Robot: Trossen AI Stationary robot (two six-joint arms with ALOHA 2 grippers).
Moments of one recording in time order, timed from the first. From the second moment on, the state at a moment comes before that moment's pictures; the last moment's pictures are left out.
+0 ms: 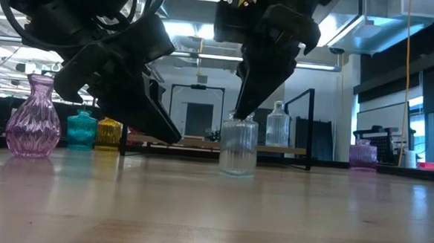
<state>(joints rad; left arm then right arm) -0.30 1.68 0.64 0.35 -0.28 -0.15 0.18 1.93 1.45 -0.66 -0.01 0.10</state>
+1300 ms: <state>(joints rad) -0.30 1.68 0.64 0.35 -0.28 -0.15 0.01 1.55 1.44 -0.93 0.16 0.05</state>
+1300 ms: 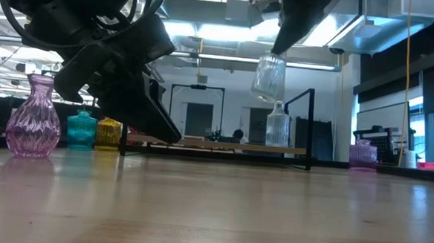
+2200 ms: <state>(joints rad) -0.30 1.68 0.64 0.35 -0.28 -0.15 -0.38 1.58 1.44 -0.95 0.14 0.09</state>
